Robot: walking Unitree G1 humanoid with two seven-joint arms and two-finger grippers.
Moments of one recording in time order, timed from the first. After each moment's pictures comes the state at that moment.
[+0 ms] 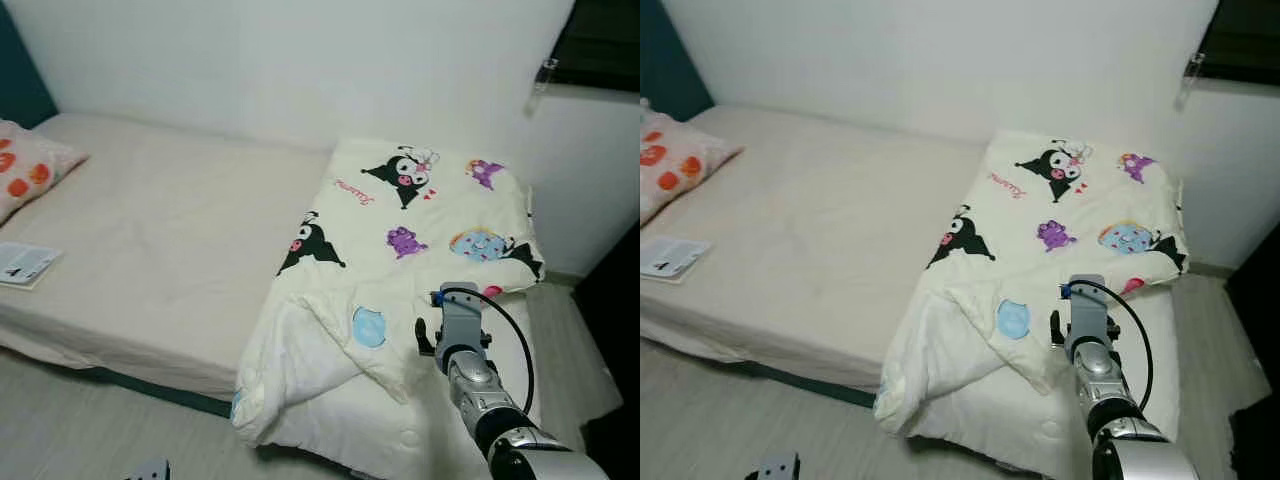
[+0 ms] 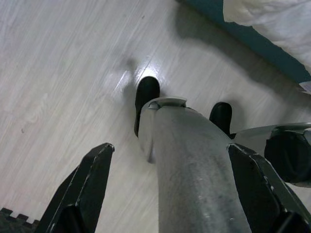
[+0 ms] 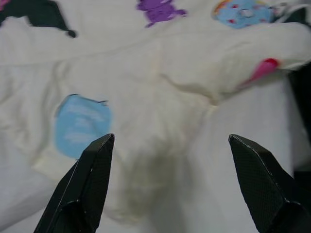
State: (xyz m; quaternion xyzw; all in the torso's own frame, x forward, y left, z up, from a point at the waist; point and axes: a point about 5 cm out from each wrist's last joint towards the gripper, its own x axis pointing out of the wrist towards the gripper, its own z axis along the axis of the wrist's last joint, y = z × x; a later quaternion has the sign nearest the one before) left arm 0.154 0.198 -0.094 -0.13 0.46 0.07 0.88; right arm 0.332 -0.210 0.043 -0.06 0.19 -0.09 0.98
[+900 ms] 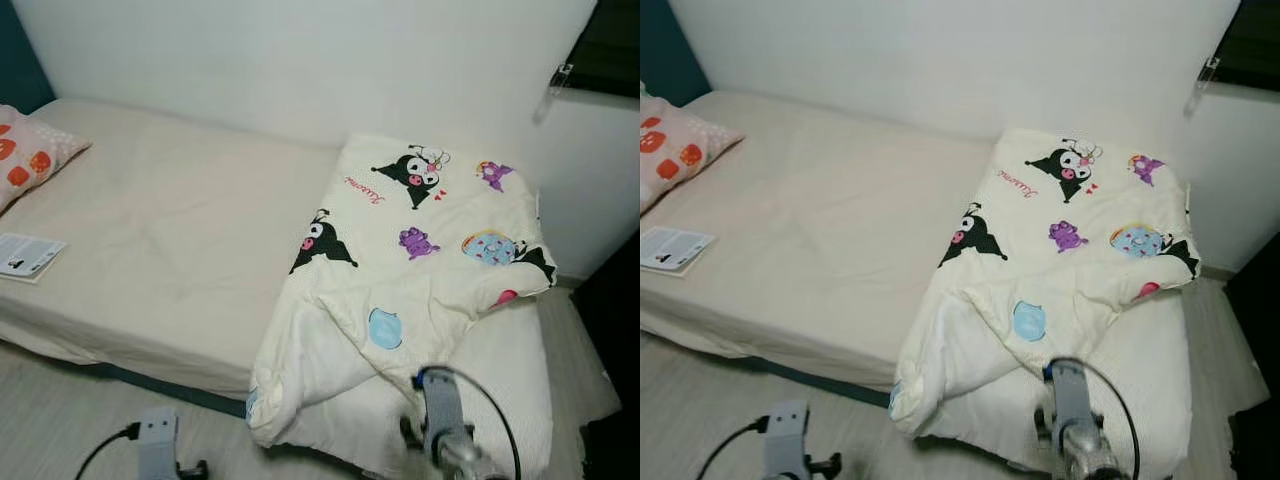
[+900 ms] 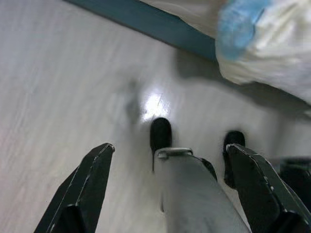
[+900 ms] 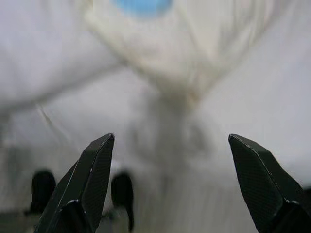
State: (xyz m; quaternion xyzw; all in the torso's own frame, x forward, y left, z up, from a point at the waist) left arm 0.203 0.198 -0.071 -0.04 0.41 0.04 0.91; right arm 0.275 -0.195 -0.024 -0.04 0.34 -0.04 0.94
